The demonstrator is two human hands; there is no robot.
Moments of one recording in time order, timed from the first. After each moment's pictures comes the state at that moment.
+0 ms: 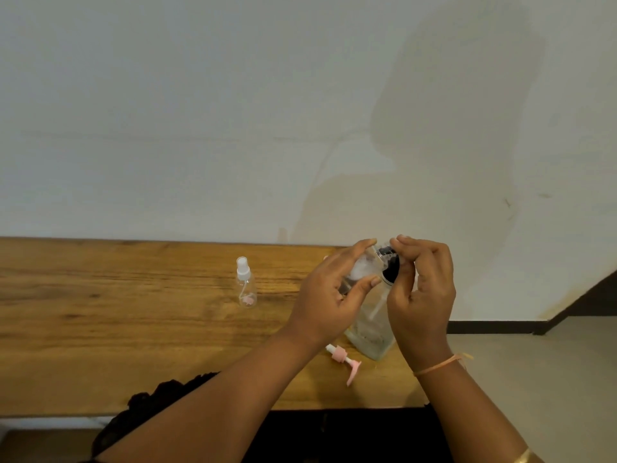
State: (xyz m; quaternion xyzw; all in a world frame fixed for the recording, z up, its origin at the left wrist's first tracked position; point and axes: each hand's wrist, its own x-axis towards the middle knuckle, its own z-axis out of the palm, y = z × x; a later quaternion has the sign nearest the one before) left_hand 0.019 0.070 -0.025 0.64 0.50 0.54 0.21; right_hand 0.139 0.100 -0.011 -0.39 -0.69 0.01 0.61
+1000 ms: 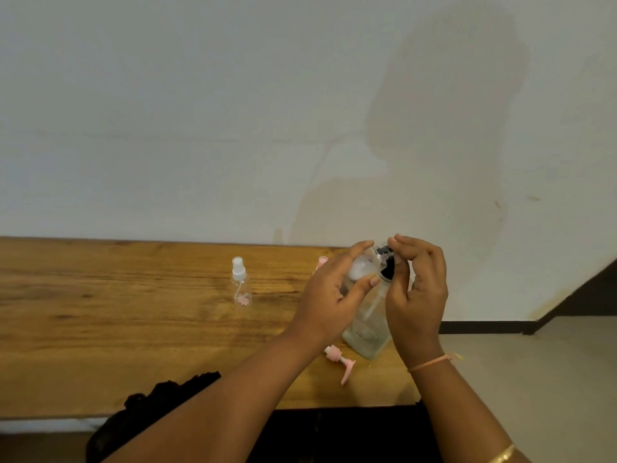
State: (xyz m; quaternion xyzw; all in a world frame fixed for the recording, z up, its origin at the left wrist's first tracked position) left_hand 0.028 0.071 -0.025 0.61 0.51 0.54 0.26; right_hand 0.141 0.101 -0.012 -0.39 -0.68 0.07 0.62
